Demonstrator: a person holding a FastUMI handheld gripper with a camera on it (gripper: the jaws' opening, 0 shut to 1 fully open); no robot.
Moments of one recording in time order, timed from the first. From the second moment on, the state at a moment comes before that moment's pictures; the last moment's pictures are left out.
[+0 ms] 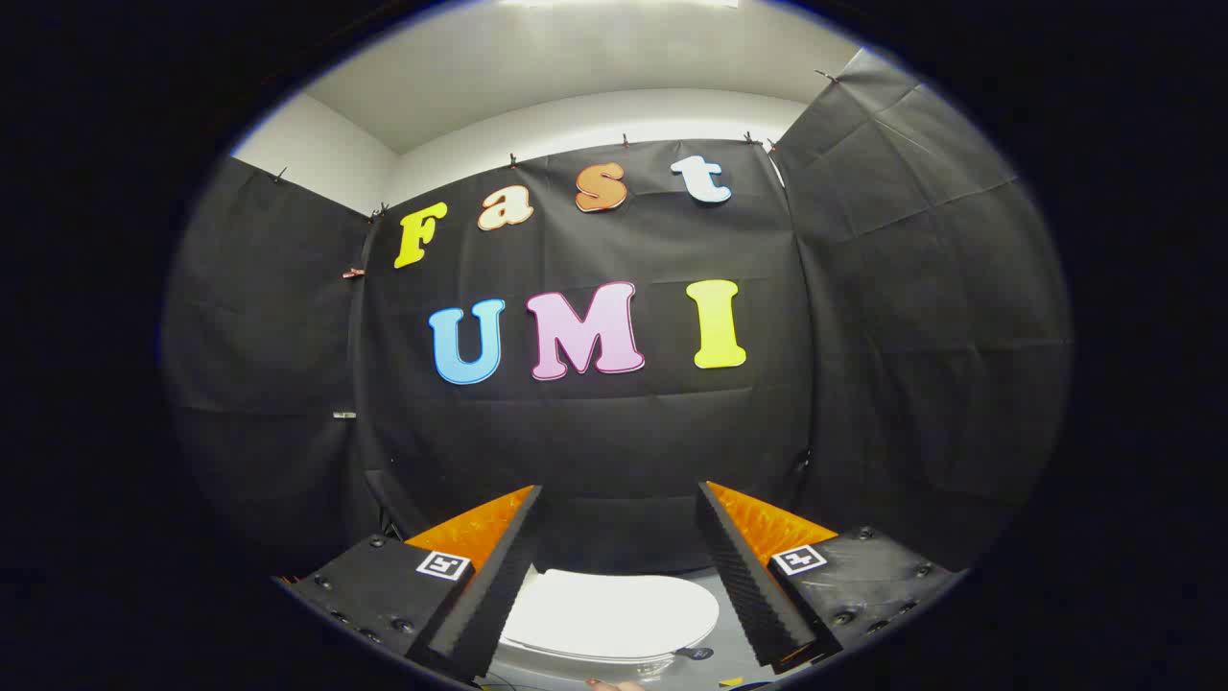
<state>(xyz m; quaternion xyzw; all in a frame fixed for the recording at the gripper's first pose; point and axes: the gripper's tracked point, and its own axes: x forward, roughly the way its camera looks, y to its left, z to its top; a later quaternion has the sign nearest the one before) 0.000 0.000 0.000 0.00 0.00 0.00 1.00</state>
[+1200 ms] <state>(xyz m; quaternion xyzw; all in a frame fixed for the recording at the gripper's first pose) 0.006 -0.006 0.002 0.00 0.00 -0.01 1.00</state>
